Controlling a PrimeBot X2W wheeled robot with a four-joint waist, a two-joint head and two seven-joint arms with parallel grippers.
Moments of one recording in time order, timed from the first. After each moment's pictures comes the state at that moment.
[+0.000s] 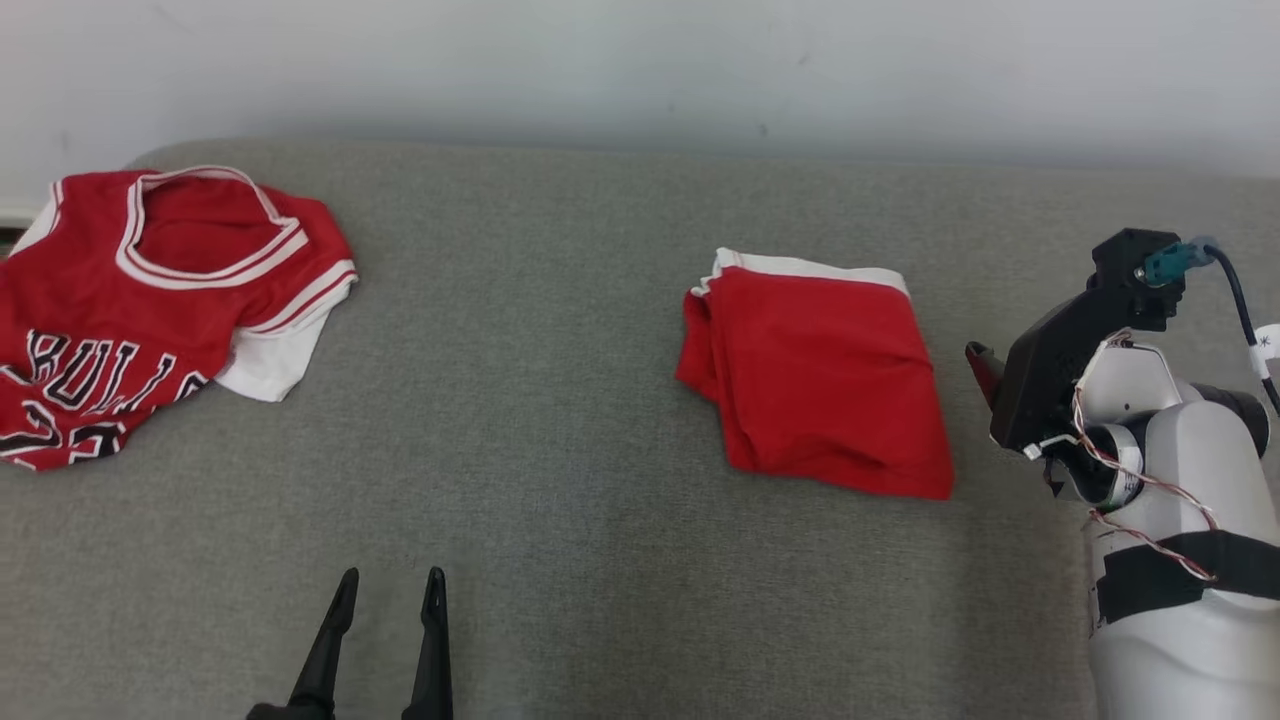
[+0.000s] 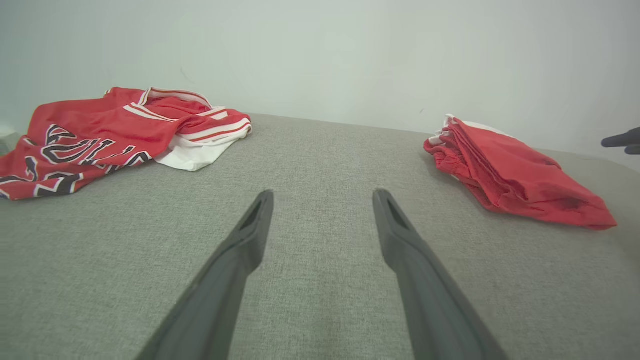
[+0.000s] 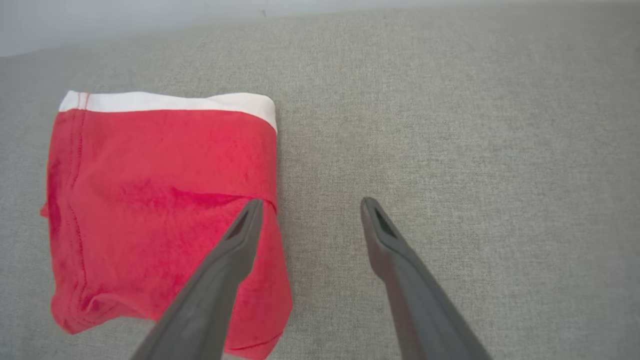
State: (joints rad) left arm 0.07 0.05 -0.11 0.06 -0.19 -0.06 -0.26; right arm -0.60 -0.12 -0.23 0.35 0.06 0.13 0.80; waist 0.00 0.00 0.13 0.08
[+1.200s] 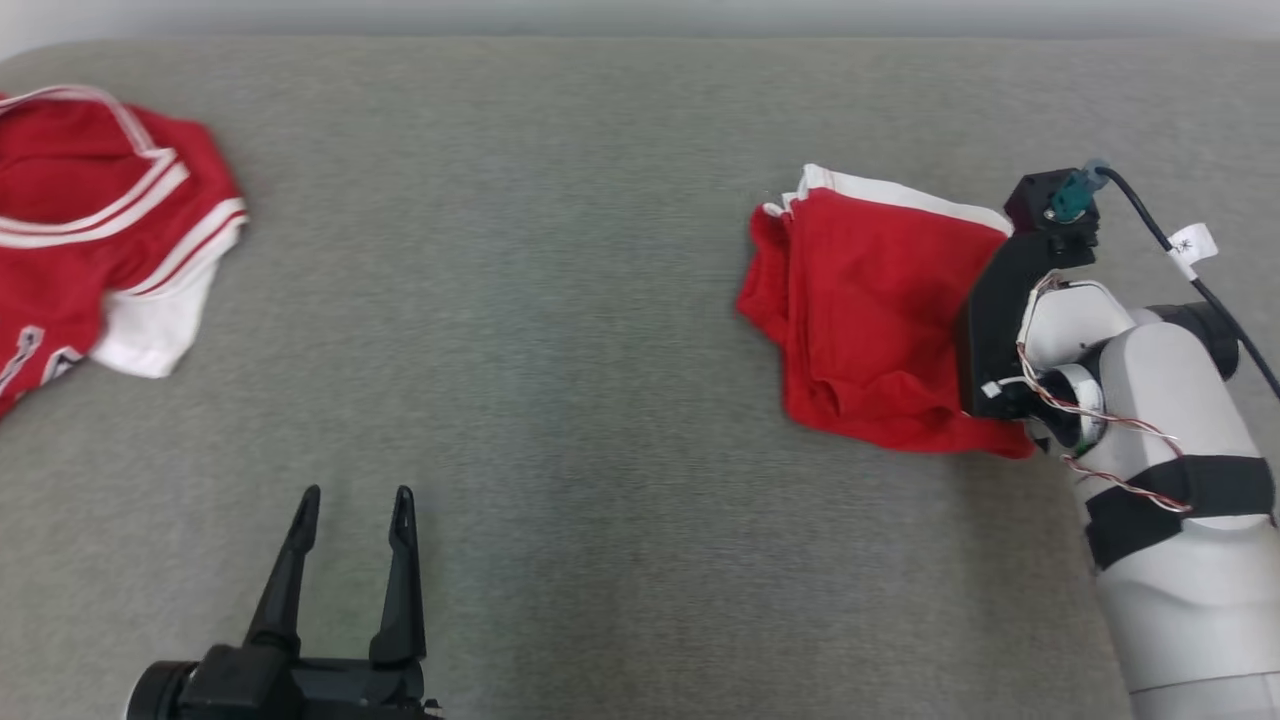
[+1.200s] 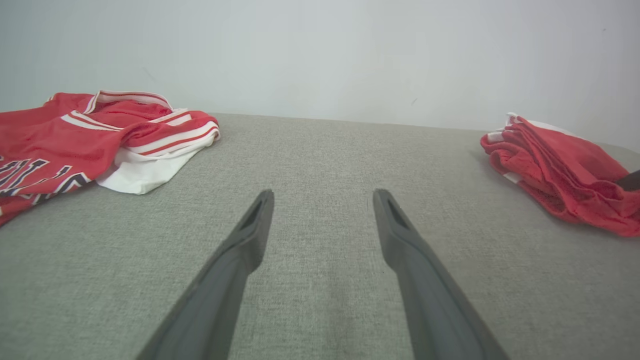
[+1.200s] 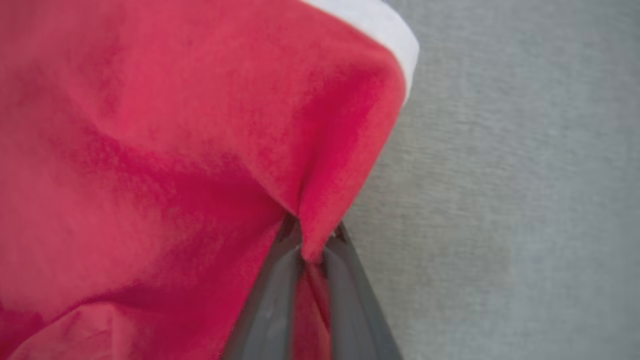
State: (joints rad) left arm -0.03 0.05 -0.07 0.01 -0.15 -0.08 -0.26; right arm -0.76 -0.22 0.00 0.51 0.07 0.13 0.95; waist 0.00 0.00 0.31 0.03
